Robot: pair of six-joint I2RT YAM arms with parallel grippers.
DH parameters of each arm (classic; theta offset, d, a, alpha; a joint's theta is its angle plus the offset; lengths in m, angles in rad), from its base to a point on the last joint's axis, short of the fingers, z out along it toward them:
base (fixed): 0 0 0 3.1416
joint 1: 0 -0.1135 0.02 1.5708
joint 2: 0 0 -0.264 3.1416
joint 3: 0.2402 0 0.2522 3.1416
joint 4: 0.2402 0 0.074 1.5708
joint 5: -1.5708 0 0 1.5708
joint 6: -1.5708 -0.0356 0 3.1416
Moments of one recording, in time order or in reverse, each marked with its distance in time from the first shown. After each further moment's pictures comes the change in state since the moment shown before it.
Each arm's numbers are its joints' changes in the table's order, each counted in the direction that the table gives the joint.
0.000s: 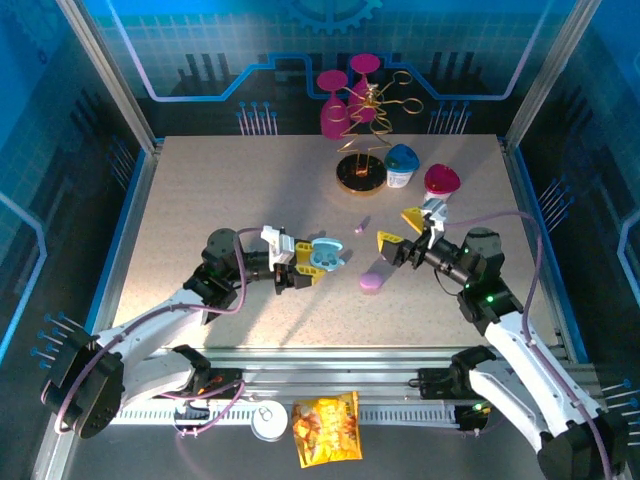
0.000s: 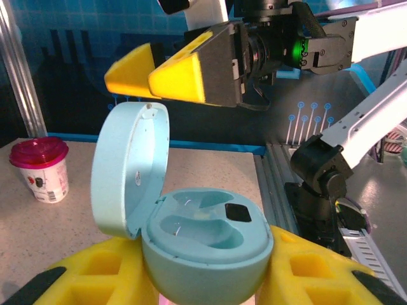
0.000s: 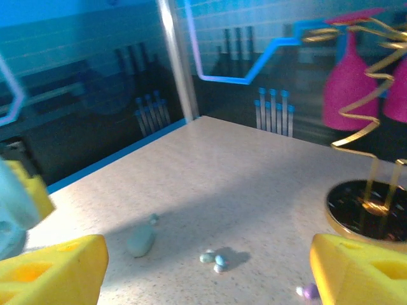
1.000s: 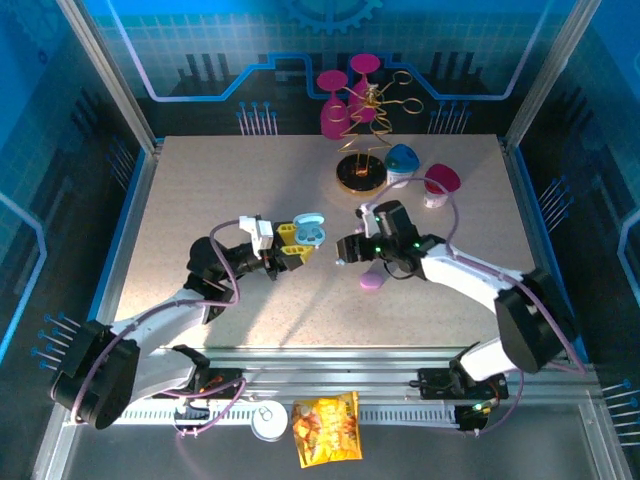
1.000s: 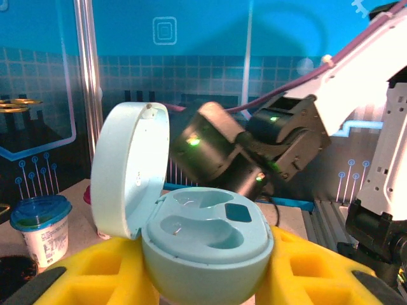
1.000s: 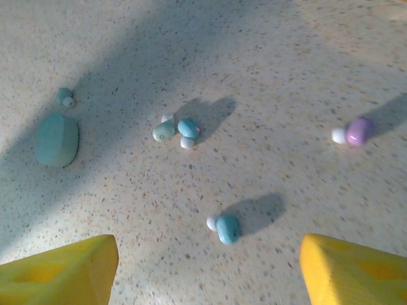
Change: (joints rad) left arm -0.103 0.060 -0.084 -0.427 0.080 0.206; right arm -0.274 0.741 0.330 0.276 -0.299 -0.138
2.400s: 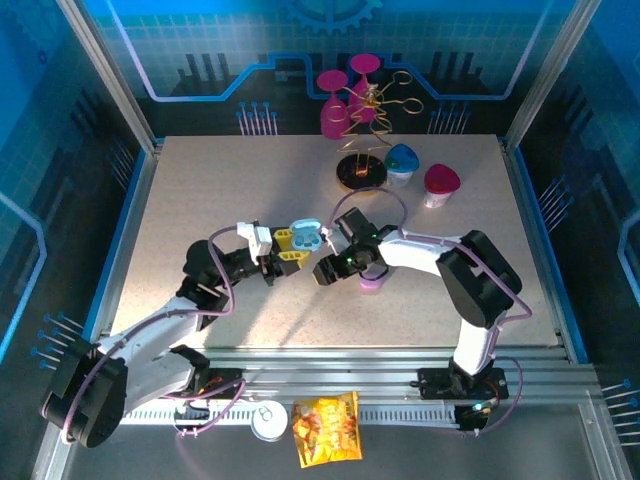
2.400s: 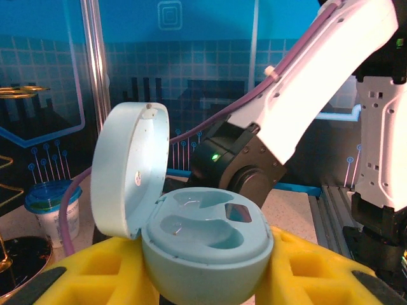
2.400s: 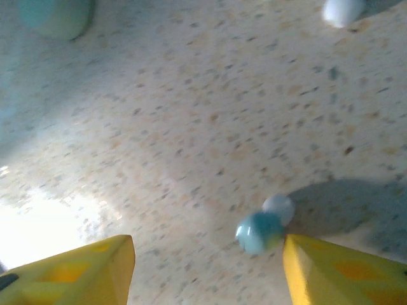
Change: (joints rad) left arm -0.001 -0.105 -0.023 0.161 0.023 -0.078; right arm -0.104 0.312 0.175 0.177 0.235 0.085
